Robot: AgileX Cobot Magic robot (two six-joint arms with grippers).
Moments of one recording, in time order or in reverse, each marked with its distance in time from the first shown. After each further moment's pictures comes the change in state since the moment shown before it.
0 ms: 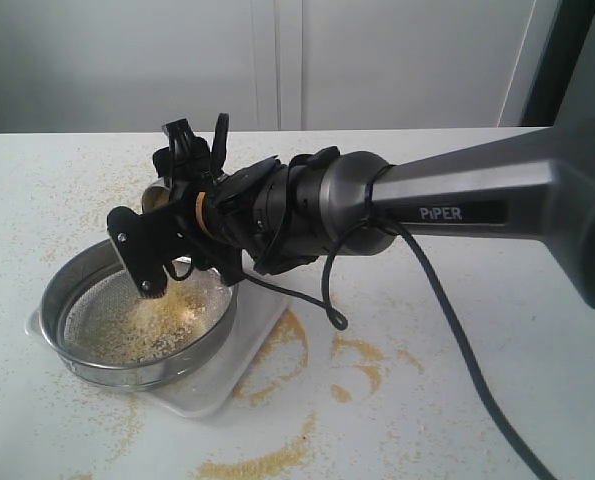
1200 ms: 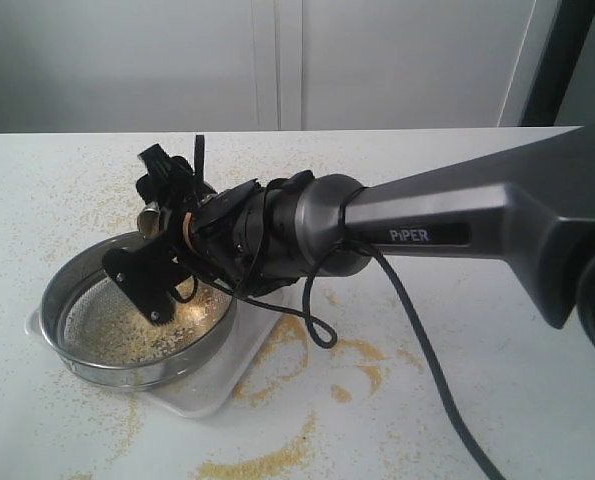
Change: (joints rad) left arm 0.000 0.000 0.000 0.000 0.000 0.000; right arm 0.035 0.043 -0.010 0.000 0.059 -0.196
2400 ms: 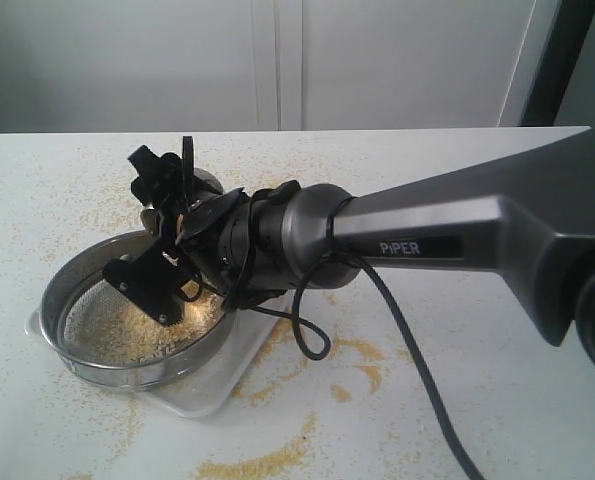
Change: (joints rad) left arm 0.000 0.000 0.000 0.000 0.000 0.000; right arm 0.040 0.000 0.000 0.002 0.129 -0.143
